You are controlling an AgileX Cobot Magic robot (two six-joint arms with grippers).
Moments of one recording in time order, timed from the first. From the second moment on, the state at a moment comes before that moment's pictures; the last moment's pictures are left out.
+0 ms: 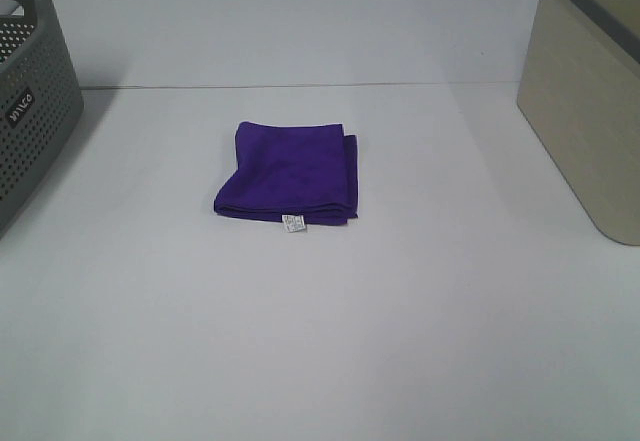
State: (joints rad) left arm 0.00 0.00 -0.50 -0.05 1.03 0.07; right arm -0.02 0.00 -0.46 0.14 1.10 -0.11
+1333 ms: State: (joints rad) left arm 0.00 0.00 -0.50 -0.05 1.03 0.07; right arm -0.02 0.00 -0.46 0.14 1.10 -0.11
